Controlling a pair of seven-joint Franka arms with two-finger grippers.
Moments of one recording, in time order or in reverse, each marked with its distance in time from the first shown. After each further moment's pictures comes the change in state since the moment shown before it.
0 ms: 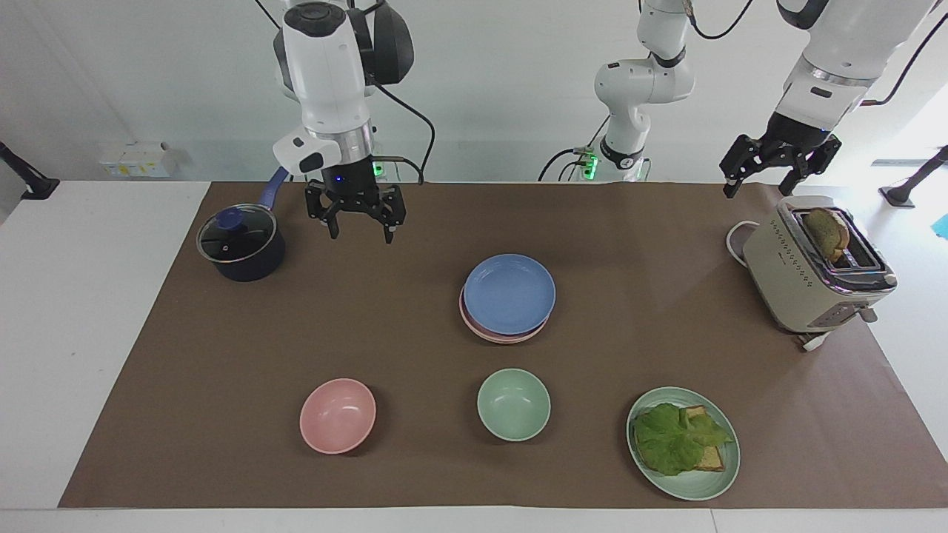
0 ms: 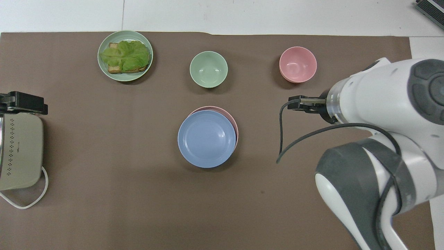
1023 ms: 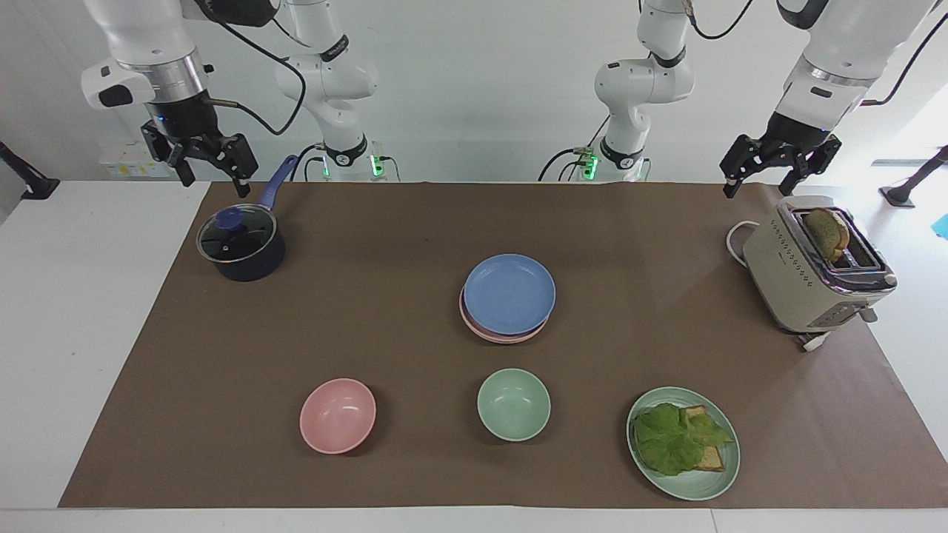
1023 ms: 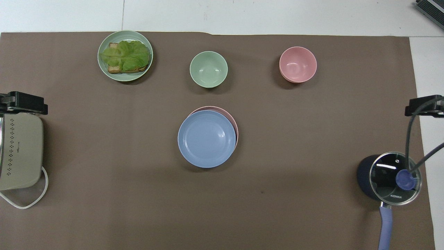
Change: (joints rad) left arm 0.000 0.000 0.000 0.000 0.000 0.000 0.000; right arm -0.009 -0.080 -0.340 0.080 0.000 -0.245 -0.359
